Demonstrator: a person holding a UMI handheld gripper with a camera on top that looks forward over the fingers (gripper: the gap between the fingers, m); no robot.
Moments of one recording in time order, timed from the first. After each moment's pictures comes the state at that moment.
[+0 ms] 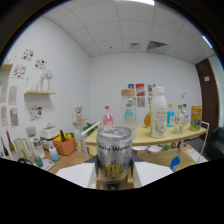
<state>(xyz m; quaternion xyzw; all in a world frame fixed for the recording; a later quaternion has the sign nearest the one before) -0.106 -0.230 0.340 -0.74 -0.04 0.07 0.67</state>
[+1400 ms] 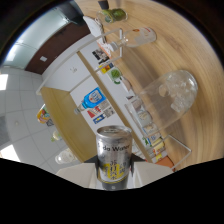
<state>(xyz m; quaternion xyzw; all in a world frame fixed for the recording) 0.004 -0.208 0.228 -0.32 0.58 0.66 0.35</state>
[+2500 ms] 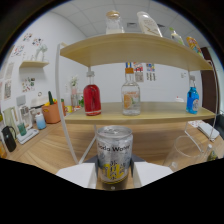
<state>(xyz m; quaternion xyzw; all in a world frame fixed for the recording) -0.087 -0.187 0.094 -0.80 -0.04 0.06 0.60</state>
